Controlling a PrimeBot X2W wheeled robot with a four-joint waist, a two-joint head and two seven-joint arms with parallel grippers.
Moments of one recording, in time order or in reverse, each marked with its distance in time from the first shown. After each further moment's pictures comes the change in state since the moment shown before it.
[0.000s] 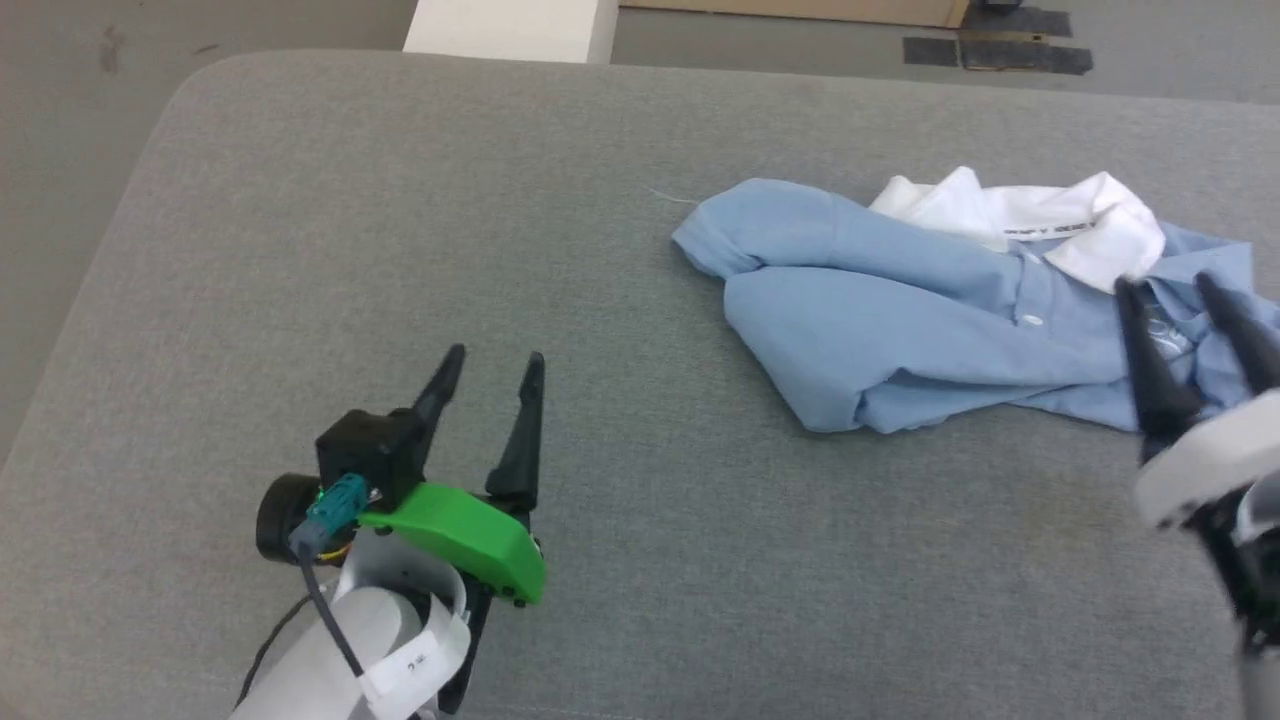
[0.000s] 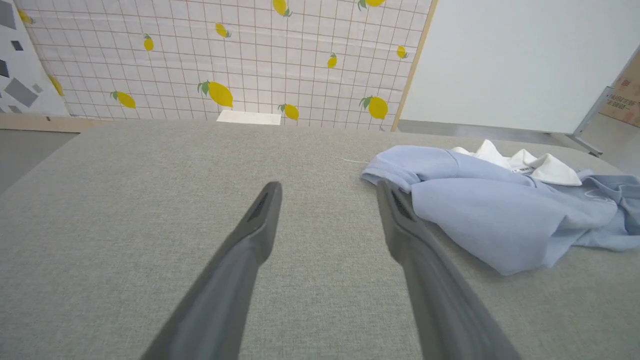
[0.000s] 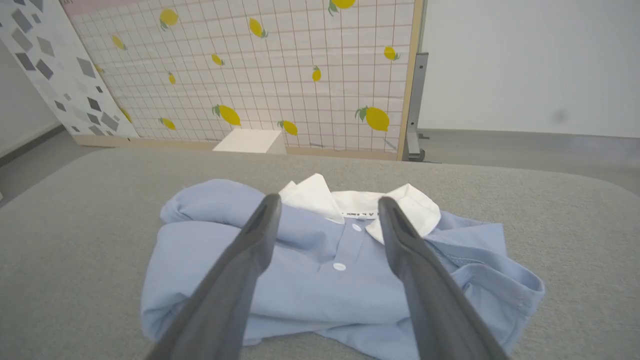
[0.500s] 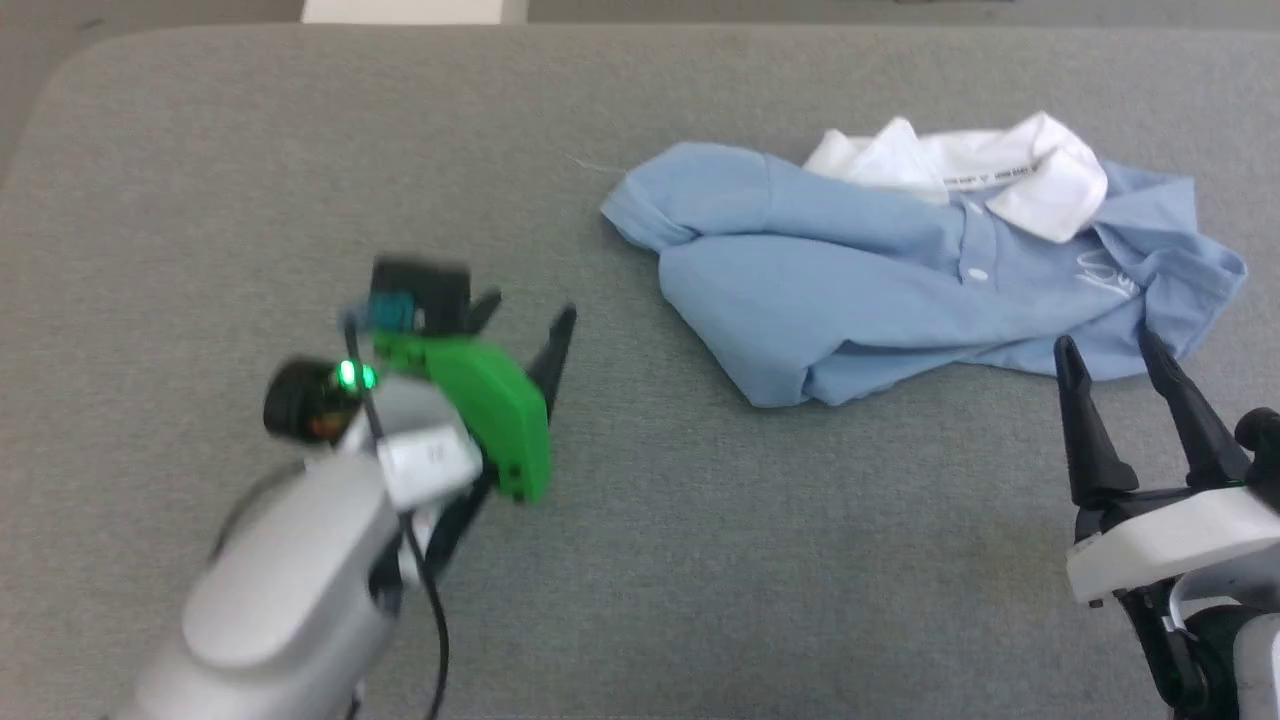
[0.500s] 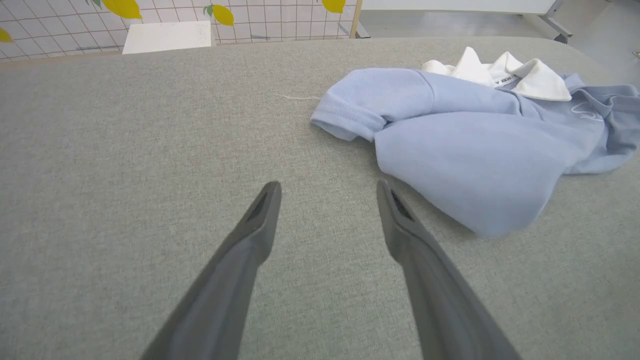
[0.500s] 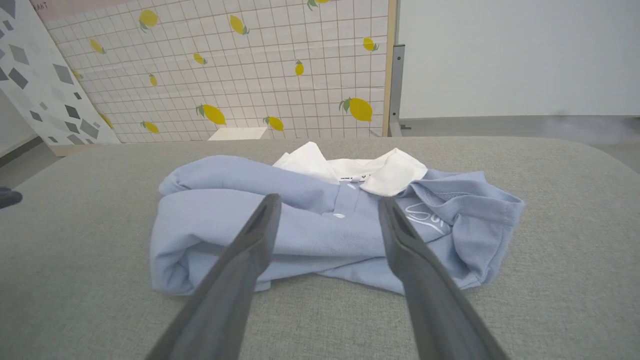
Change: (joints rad) left arm -0.226 0.034 -0.058 0.037 -0.074 -0.038 0.438; right arm 0.181 0.164 0.014 -0.171 -0.123 0.000 -0.106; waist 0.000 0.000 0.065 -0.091
